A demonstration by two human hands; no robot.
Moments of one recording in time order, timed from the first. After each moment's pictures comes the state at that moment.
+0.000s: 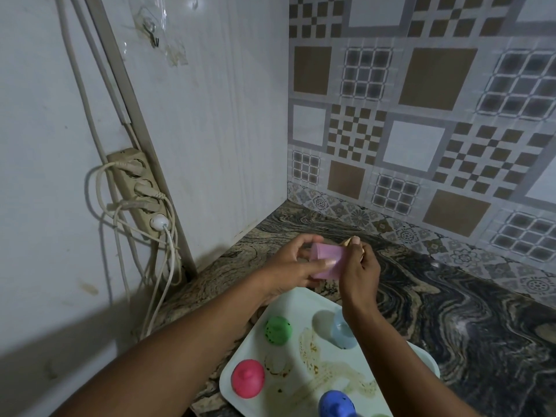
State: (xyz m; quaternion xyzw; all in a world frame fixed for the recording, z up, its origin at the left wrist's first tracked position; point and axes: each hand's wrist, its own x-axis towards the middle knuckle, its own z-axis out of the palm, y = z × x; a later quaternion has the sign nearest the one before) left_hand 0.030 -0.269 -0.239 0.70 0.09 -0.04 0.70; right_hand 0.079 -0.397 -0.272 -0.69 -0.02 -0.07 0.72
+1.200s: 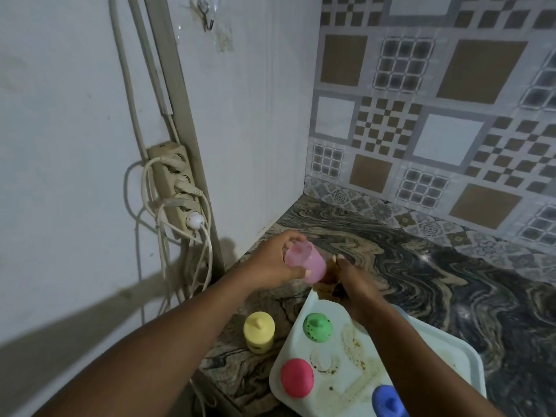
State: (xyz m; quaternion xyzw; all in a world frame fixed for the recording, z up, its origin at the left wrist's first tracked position) left_hand 0.000 -0.136 -0.263 0.87 0.04 0.01 0.49; right_hand 0.052 -0.324 -0.287 -0.68 0.04 0.24 0.69
